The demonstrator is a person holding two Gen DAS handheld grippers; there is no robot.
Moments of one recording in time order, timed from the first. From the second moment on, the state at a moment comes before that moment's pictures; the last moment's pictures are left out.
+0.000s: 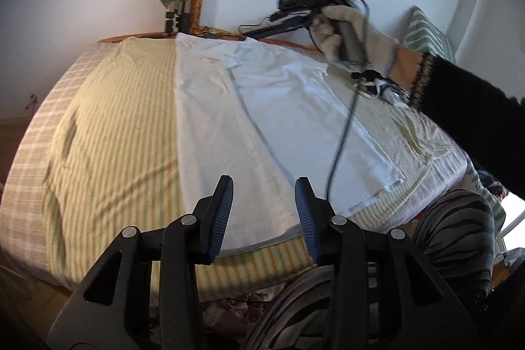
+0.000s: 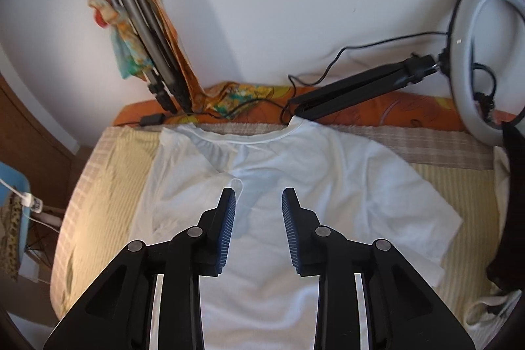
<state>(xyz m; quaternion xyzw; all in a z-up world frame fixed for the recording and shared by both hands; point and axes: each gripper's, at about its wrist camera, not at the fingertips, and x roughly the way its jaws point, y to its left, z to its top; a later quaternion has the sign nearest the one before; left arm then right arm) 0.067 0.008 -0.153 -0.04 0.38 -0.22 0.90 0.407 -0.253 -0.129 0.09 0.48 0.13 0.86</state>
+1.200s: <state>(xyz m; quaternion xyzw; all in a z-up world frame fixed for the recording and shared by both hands) 0.081 -0.167 -0.129 0.07 0.35 -0.36 0.86 0.170 -0.424 -0.049 0.05 0.37 0.01 0.93</state>
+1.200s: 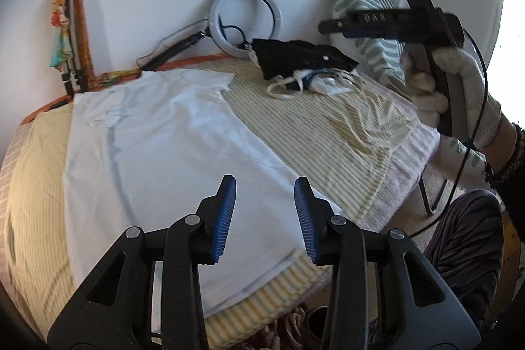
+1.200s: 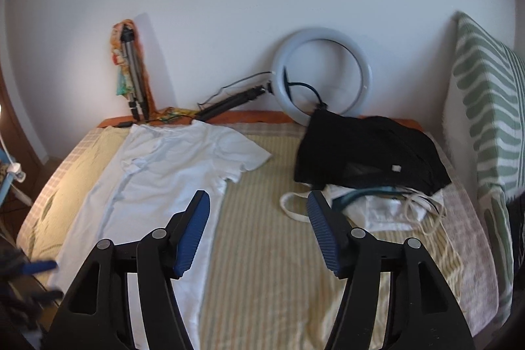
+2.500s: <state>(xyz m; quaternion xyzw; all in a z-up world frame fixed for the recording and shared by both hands) 0.090 -0.217 -0.182 0.00 0.40 -0.38 0.83 0.332 -0.426 -0.218 0.30 0.49 0.05 0.81</state>
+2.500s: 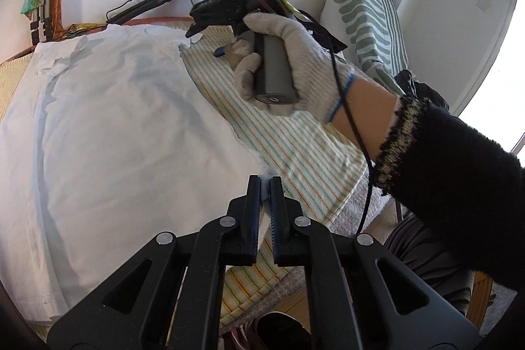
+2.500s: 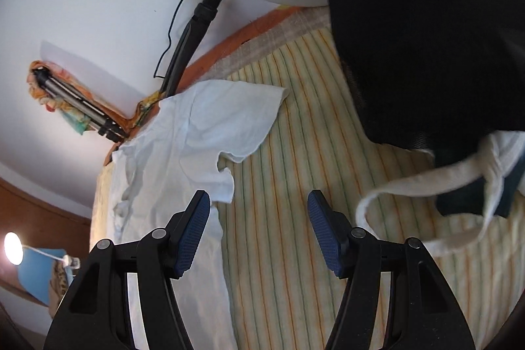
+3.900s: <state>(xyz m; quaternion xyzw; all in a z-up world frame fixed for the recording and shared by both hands) 0.081 -0.051 -0.209 -0.18 0.41 -0.22 0.87 0.388 -0.196 -0.180 0.10 0.49 0.12 0.86</state>
